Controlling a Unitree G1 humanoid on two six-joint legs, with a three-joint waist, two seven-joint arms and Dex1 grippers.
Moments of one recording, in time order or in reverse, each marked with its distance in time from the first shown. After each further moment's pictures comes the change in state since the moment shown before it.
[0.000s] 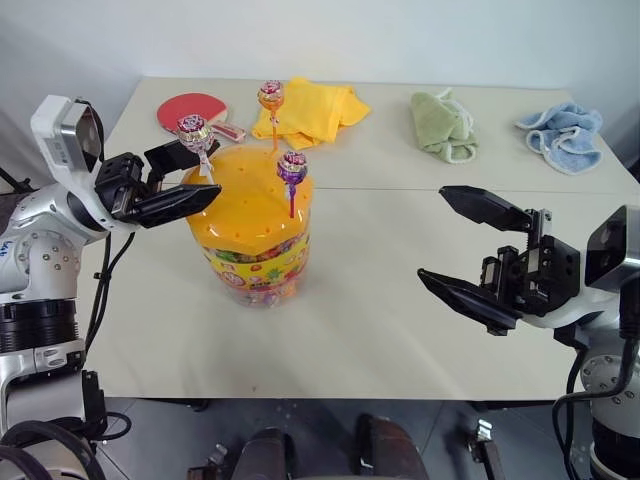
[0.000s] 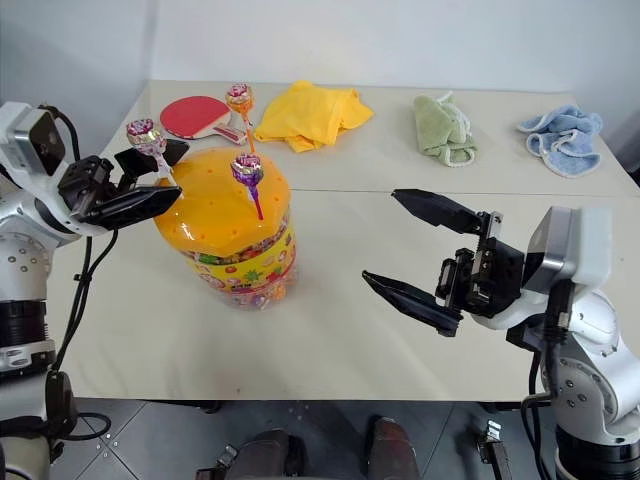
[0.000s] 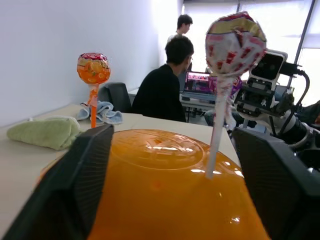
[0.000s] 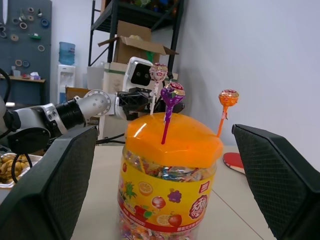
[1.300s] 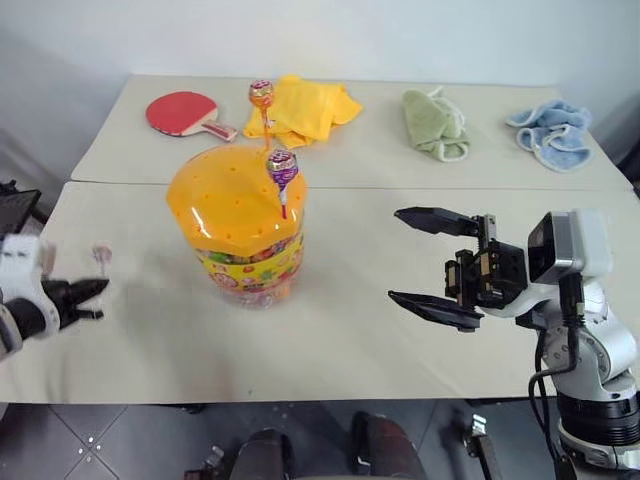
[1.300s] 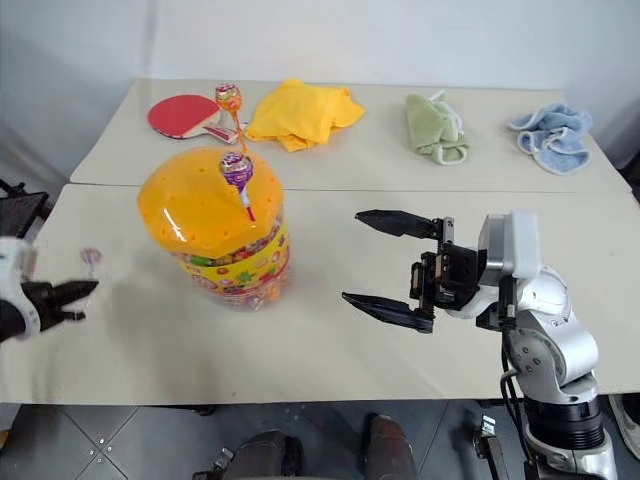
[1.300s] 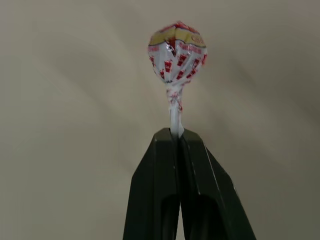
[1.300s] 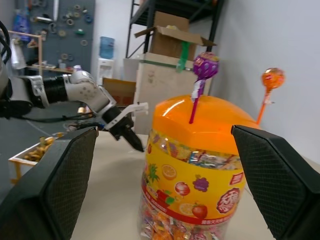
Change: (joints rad) left arm 0.767 0.196 0.307 -0.315 0.238 0.493 0.802; right arm -0.158 0.056 0.168 0.220 -0.125 -0.063 0.249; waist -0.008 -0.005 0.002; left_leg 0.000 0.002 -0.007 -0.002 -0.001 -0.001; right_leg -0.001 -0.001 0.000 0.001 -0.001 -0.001
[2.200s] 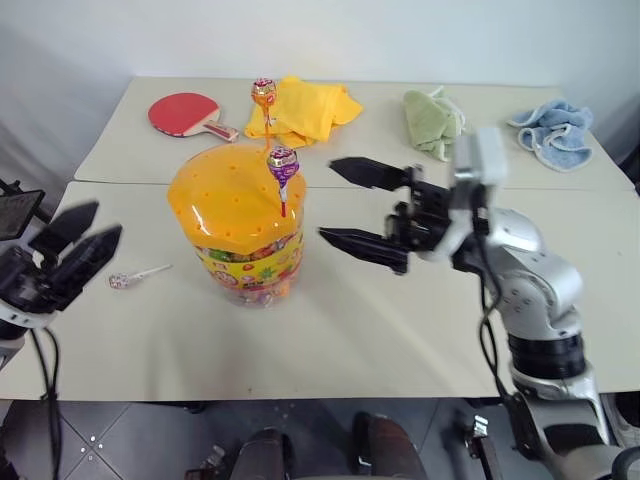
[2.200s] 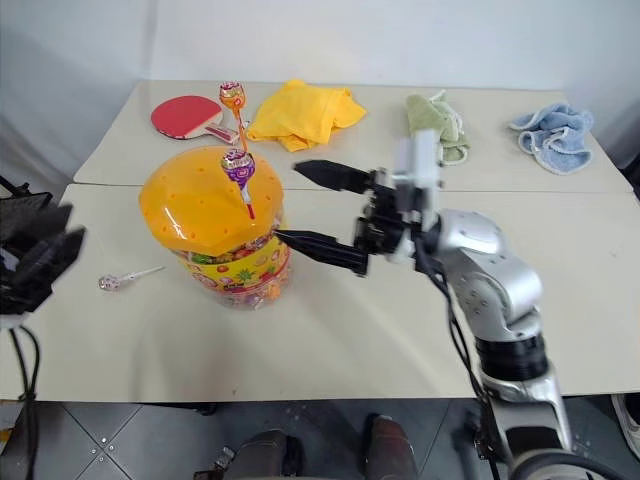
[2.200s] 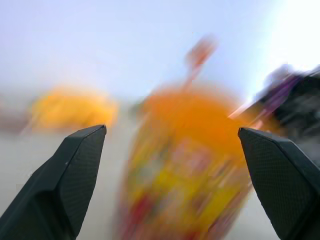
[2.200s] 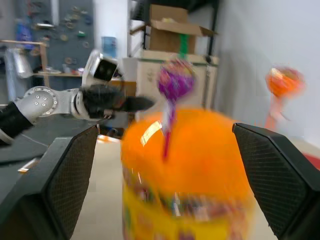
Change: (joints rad) left arm -0.160 -0.281 0.266 -0.251 -0.641 -0.341 -0.302; right arm -0.390 0.175 0.198 0.137 -0.089 0.231 -0.219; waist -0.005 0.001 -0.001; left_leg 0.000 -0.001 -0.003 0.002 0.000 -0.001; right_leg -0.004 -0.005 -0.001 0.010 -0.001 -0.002
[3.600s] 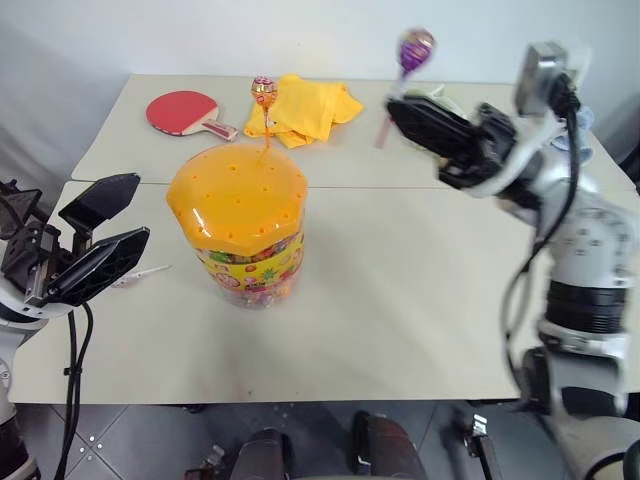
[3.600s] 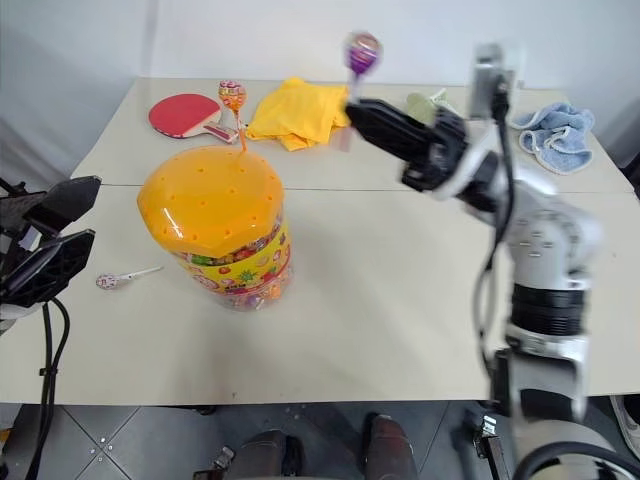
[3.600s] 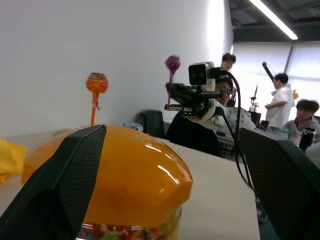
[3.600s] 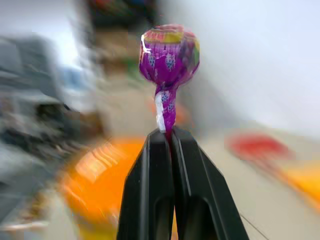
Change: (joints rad) left arm 0.010 0.093 -0.156 0.023 0.030 -0.081 -0.194; right arm -0.063 -0.297 -0.285 0.237 0.134 0.304 -0.038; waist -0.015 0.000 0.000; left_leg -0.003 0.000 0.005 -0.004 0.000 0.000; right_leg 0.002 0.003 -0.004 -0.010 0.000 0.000
